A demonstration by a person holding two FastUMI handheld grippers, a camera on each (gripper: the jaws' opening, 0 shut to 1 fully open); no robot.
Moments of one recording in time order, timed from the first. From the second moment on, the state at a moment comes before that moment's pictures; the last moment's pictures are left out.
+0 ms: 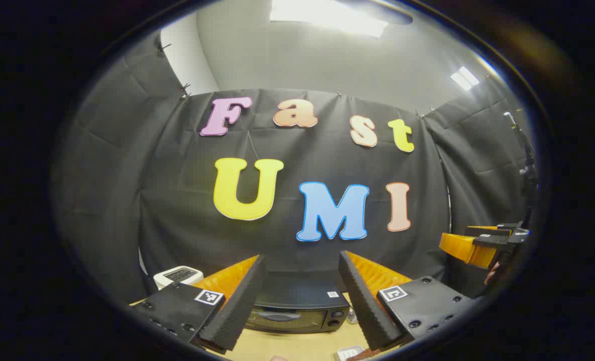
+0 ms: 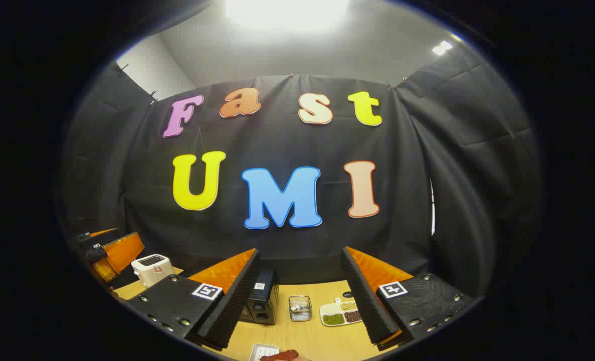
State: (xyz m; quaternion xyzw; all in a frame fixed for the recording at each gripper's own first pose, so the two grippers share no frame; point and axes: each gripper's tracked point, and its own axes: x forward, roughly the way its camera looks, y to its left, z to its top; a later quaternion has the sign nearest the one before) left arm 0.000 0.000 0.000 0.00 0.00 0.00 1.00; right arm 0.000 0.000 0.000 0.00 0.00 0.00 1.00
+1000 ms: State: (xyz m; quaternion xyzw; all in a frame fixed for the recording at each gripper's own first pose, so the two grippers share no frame) left arm 0.043 0.006 -0.051 -0.01 0.07 -0.01 1.00; right arm 0.010 -0.005 -0.021 0.01 0.04 0.00 1.00
